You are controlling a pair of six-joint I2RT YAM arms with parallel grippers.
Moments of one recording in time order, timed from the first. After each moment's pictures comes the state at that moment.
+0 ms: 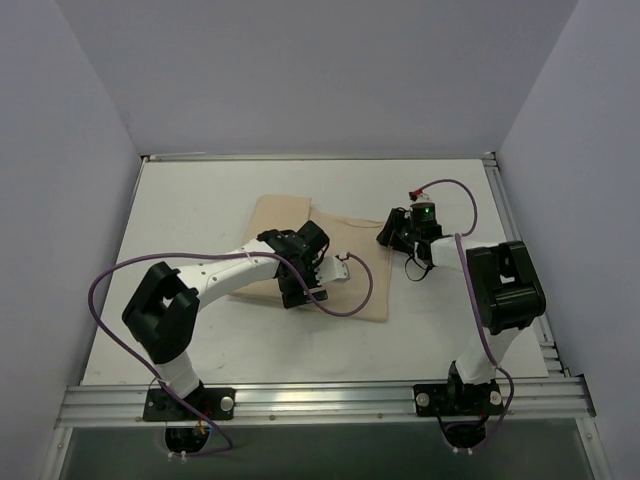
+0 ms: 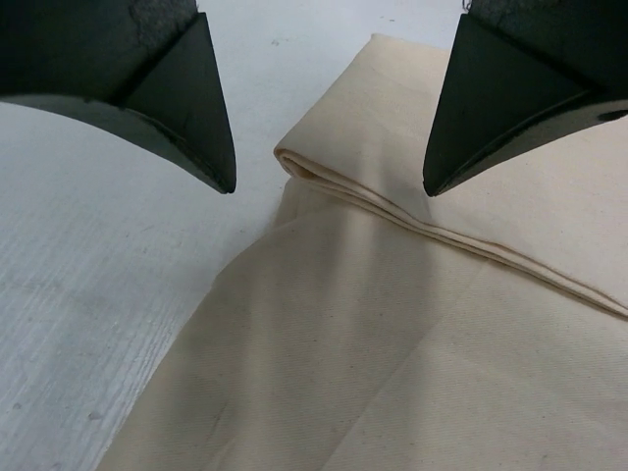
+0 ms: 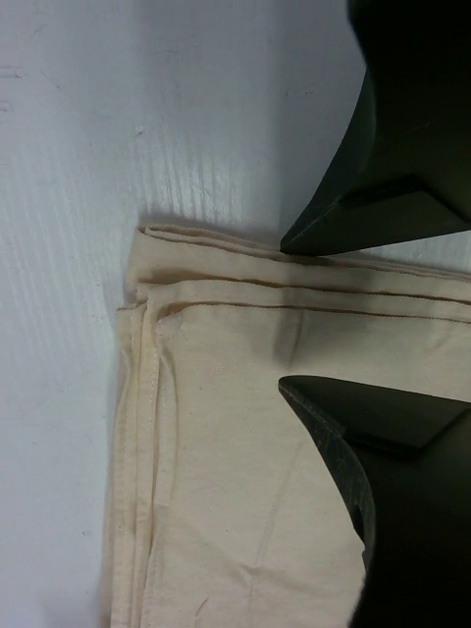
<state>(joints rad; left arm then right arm) -0.81 1.73 1.28 -0.82 0.00 0.56 0.19 1.78 0.84 0.22 -0.13 0.47</state>
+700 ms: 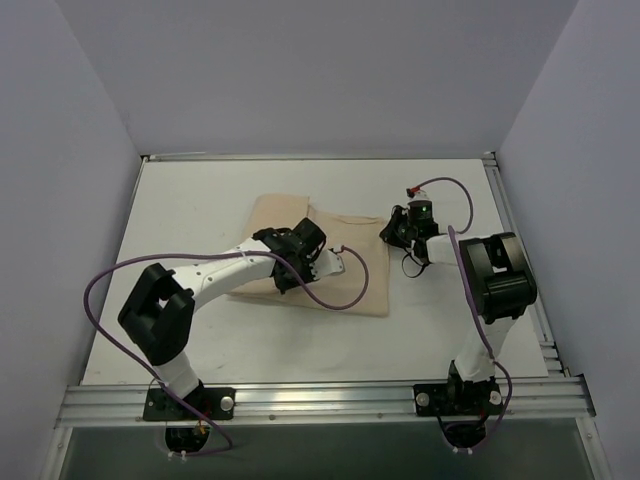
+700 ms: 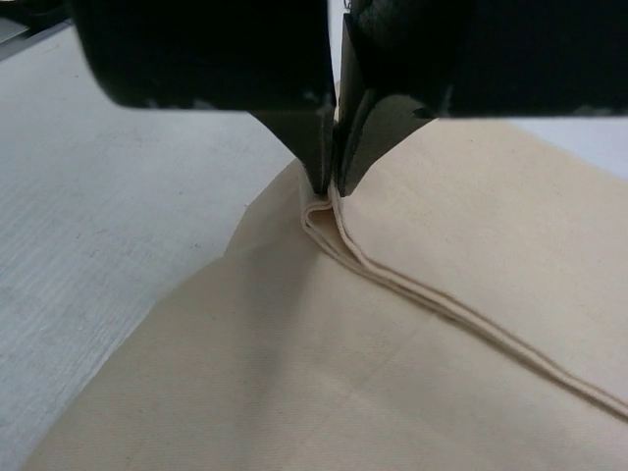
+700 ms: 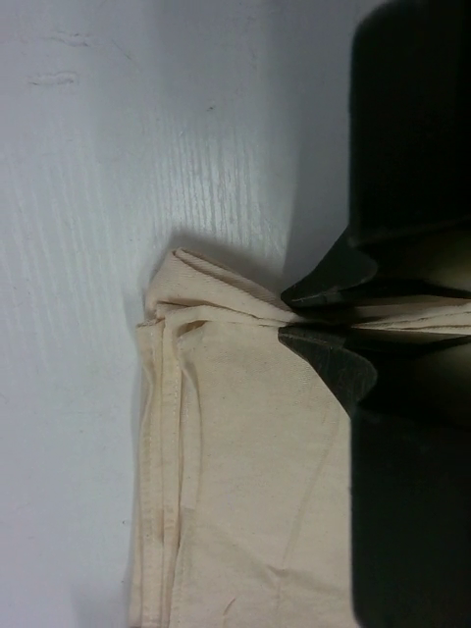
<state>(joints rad) -0.81 1.71 1.26 -0.81 -0.12 0.53 0.19 1.87 0.88 0.32 -0.13 0.47</state>
